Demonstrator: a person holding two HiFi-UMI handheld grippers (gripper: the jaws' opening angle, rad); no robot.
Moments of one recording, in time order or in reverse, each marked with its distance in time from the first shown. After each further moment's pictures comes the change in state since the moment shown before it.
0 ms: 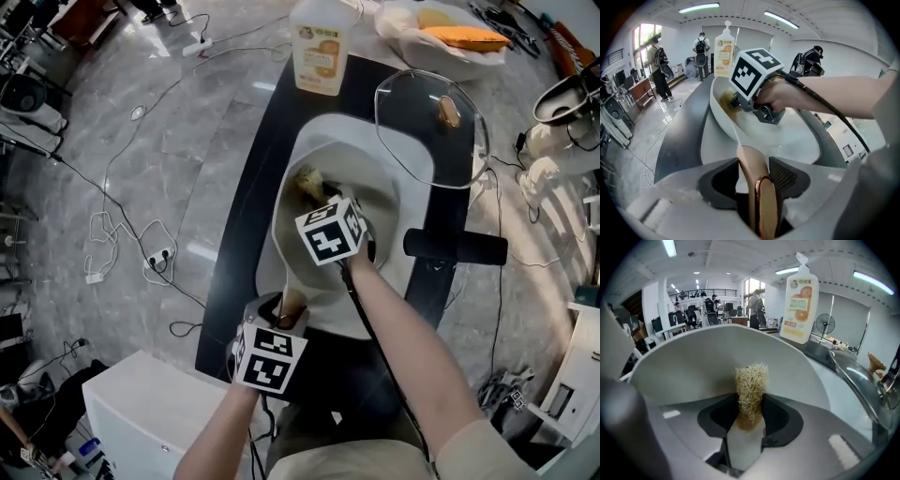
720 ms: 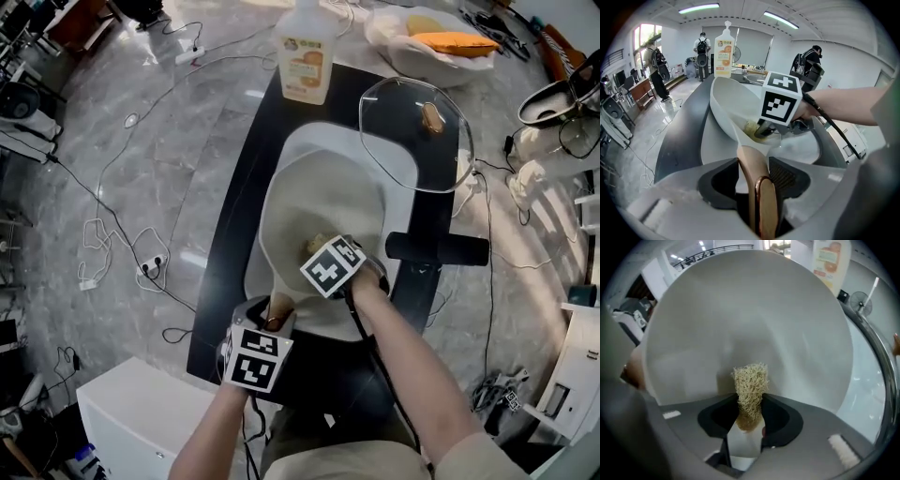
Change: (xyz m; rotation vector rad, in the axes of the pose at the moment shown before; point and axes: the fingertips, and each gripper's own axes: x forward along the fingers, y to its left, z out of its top) left arm 0.000 -0.001 0.002 0.001 -0.007 0.003; right arm -0.039 0.031 -0.139 -0.170 0.505 0.208
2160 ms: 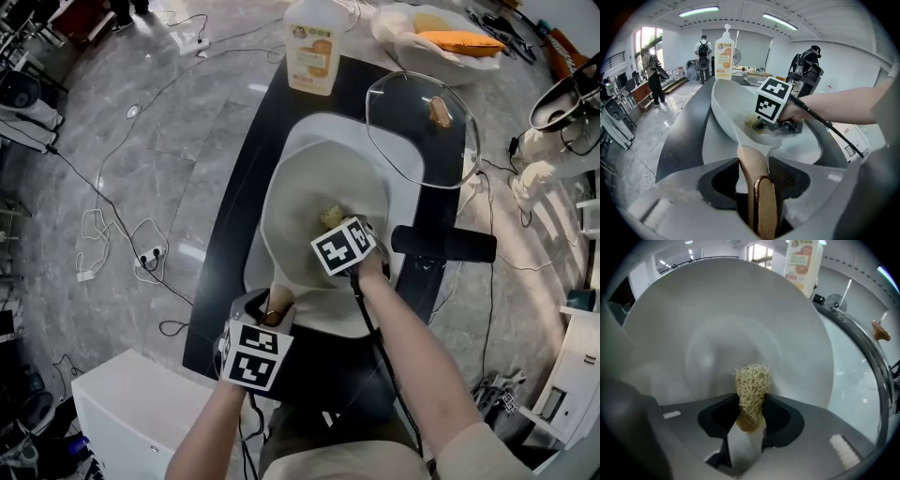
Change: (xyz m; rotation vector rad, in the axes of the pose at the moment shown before) left arm -0.001 0.004 -0.001 0.006 -0.014 0.018; right arm 0.011 -0.055 0.017 0.153 -0.128 -0.170
